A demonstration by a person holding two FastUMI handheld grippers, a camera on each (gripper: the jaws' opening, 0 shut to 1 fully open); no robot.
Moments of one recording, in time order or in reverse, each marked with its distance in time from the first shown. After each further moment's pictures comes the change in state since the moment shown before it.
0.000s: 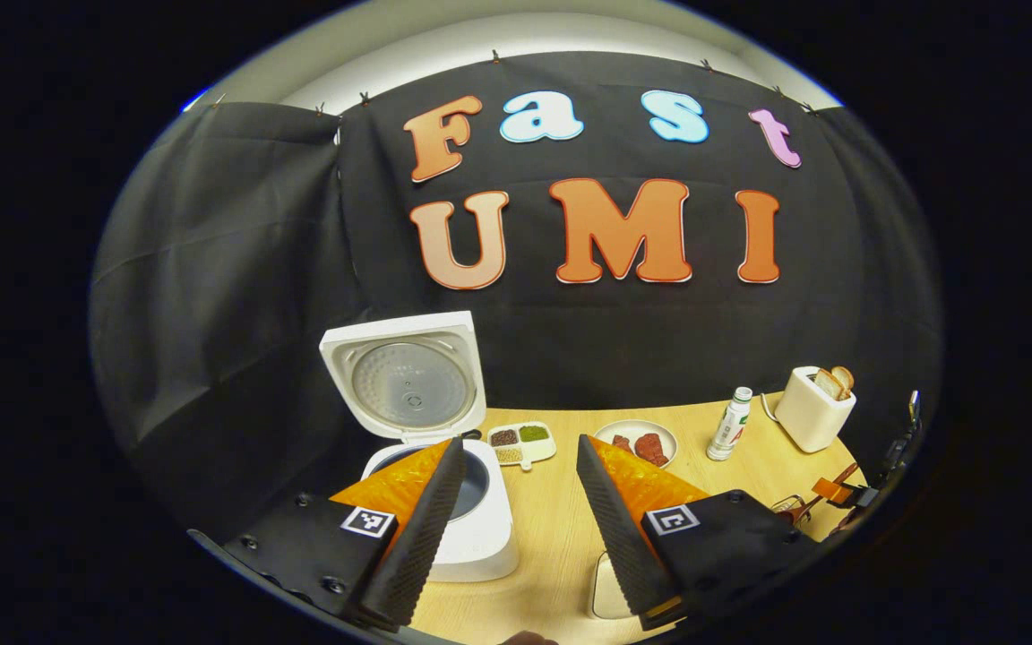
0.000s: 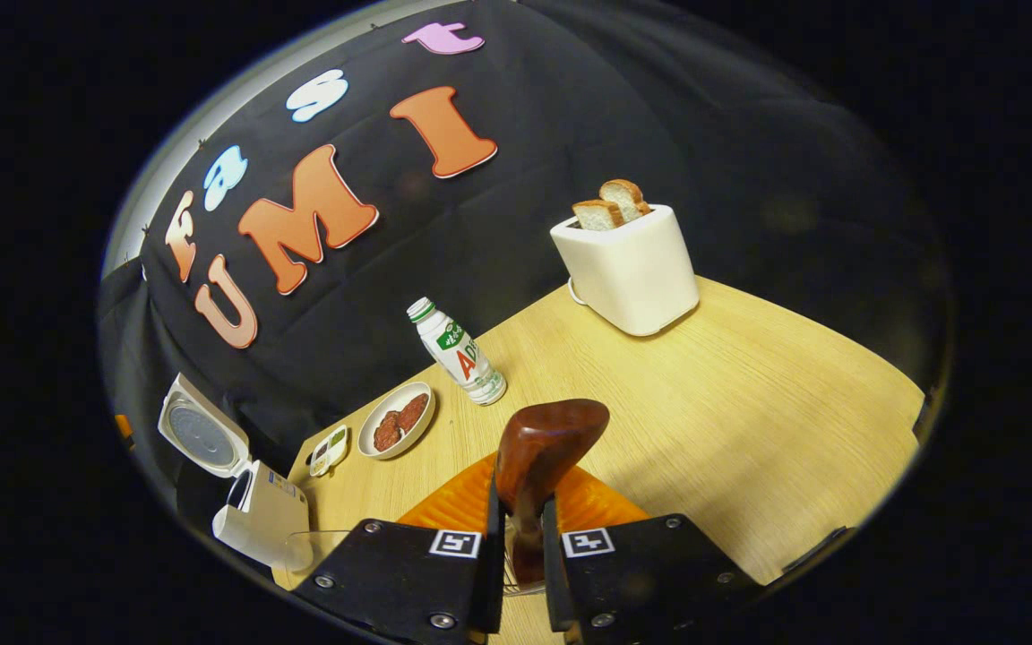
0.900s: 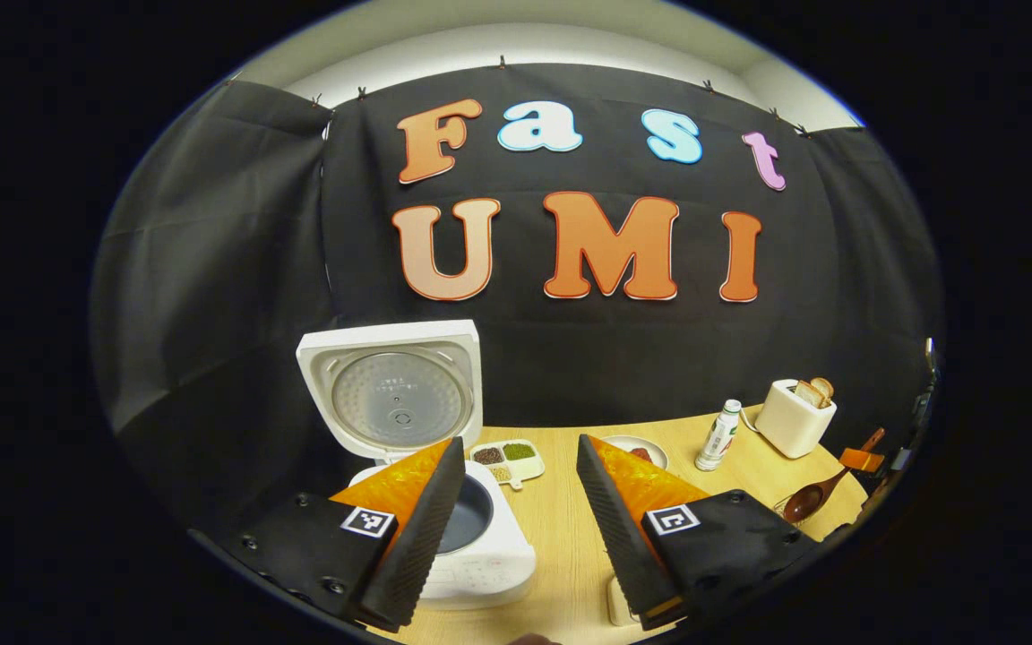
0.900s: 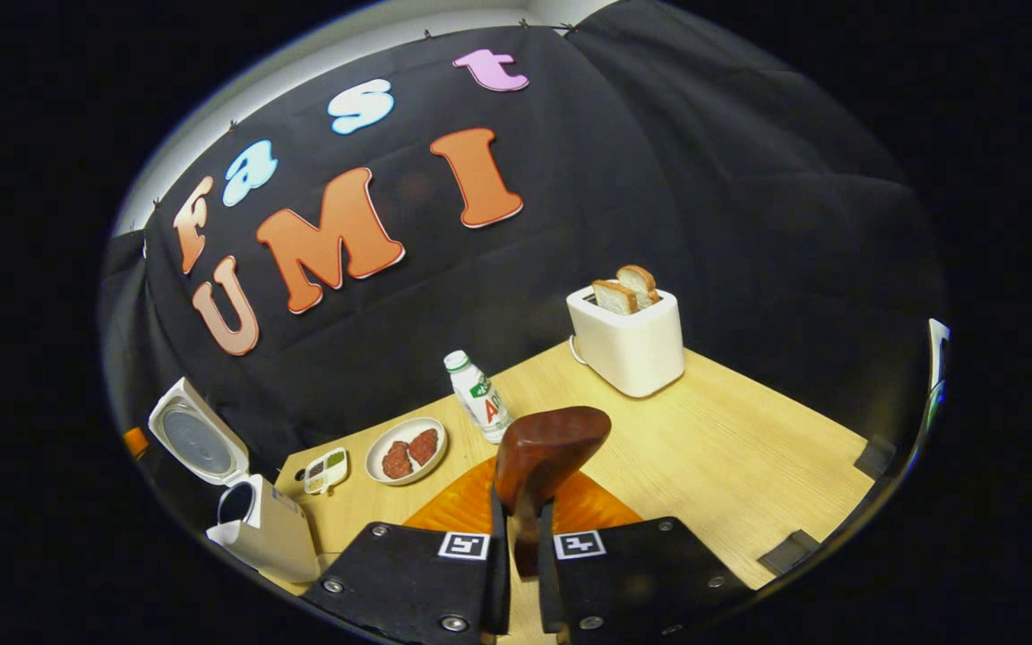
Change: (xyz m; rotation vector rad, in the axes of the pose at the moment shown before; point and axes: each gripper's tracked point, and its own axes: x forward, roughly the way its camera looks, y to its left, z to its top) left arm 0.037 0.064 -0.008 -0.076 -0.060 -0.110; right arm -0.081 0.086 0.059 -0.113 -0.143 -0.052
